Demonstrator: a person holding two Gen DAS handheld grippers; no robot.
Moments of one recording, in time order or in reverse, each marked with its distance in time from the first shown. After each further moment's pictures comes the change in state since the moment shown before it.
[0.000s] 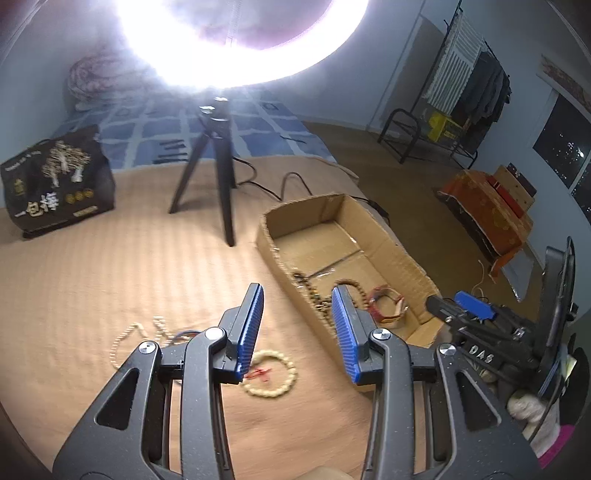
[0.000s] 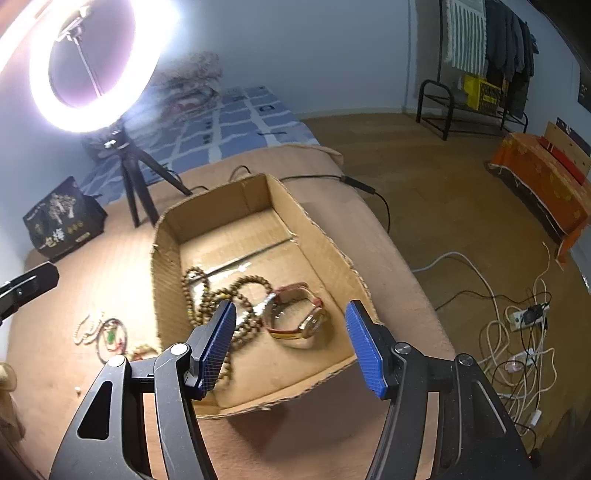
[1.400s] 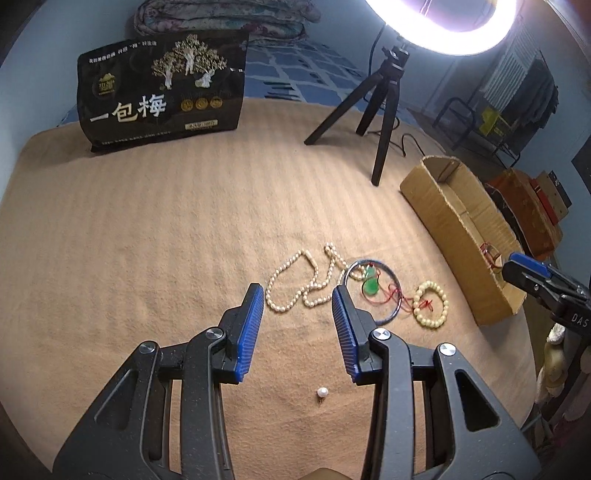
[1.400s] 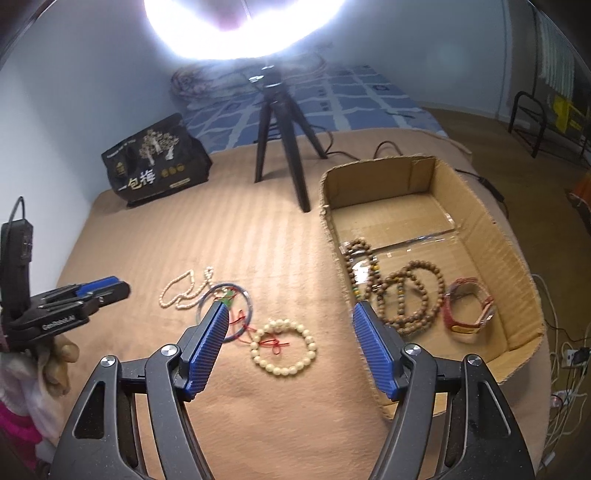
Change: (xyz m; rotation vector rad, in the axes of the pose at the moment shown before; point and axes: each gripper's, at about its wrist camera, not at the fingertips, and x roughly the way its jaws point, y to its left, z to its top) left arm -0.007 0.170 -0.063 -0.123 0.132 0.111; right arm 0.017 0.122 -0.015 -0.185 0.110 0.278
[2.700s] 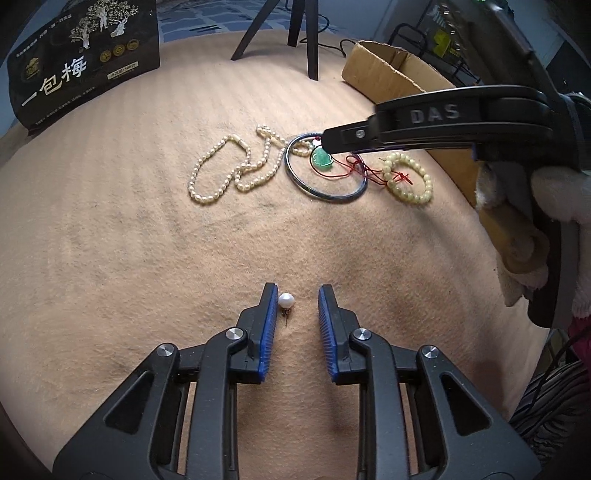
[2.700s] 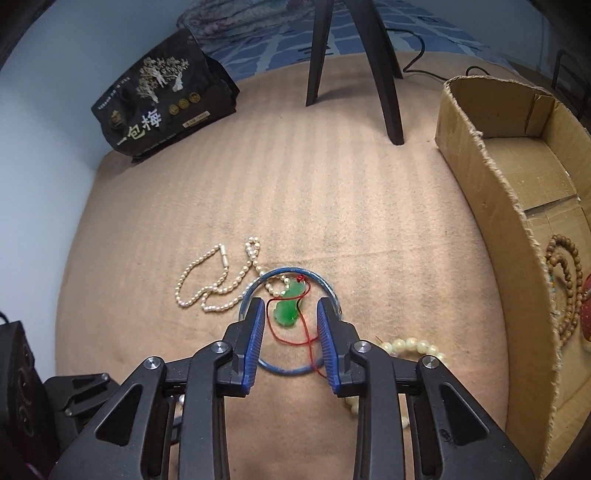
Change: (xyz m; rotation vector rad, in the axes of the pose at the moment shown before) left arm 0.036 -0.032 -0.068 0.229 0.190 -0.084; right arm 0.121 0.048 0.008 0.041 0.235 0.117
